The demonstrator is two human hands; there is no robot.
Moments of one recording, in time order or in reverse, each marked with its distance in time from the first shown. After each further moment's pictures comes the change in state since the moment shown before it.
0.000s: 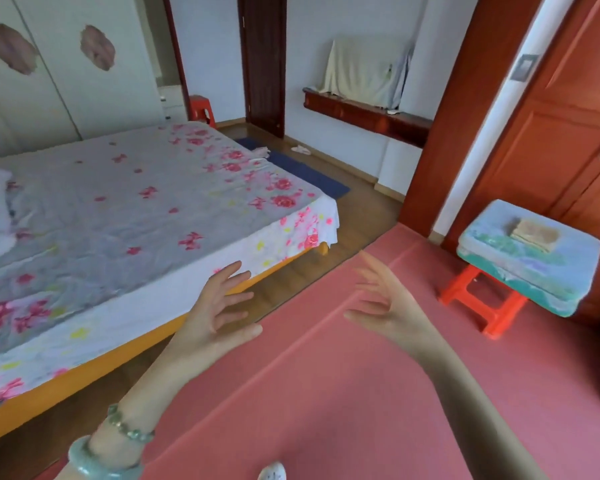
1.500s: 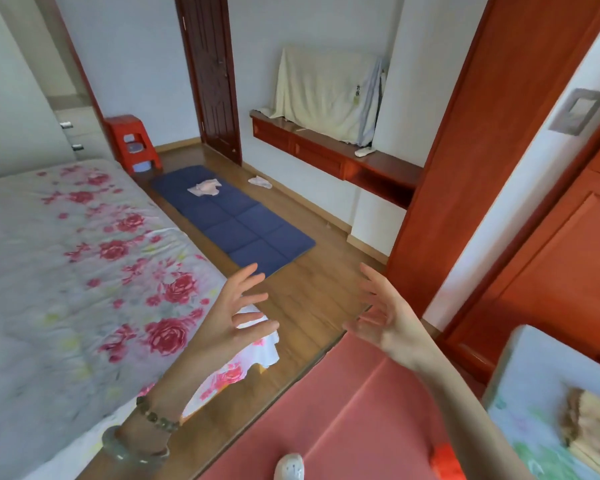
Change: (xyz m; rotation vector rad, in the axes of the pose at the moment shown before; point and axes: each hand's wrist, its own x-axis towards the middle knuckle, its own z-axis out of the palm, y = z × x) left_hand 0.899 -0.118 0.252 -0.089 -0.032 -0.027; right_hand 0.737 0.272 -0.446 -0.029 0.026 0.023
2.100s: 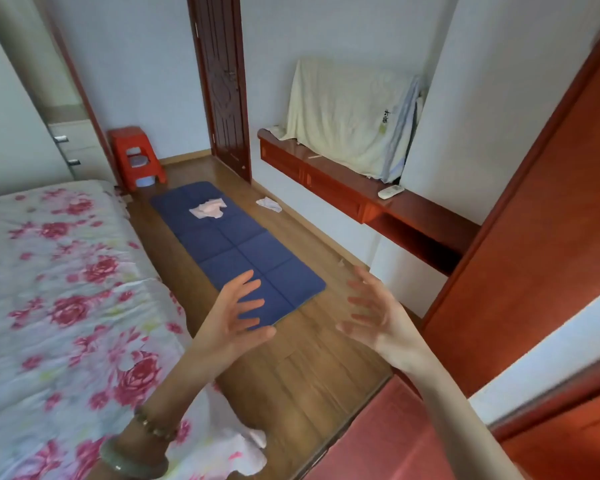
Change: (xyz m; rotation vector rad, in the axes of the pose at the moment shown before) left_hand 0.360 -0.059 -0.033 0.028 0.102 -0.028; right_hand 0.379 0.073 -0.071 0.048 -0.054 -0.038
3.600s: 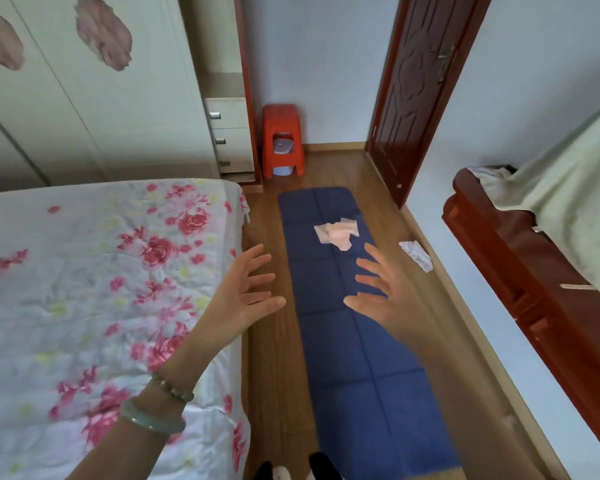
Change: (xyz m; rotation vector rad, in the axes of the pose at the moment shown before) left_hand 0.593 -0.157 -0.452 0.107 0.527 -0.179; right_hand 0.835 0.014 0.297 0.071 -0.520 0.014
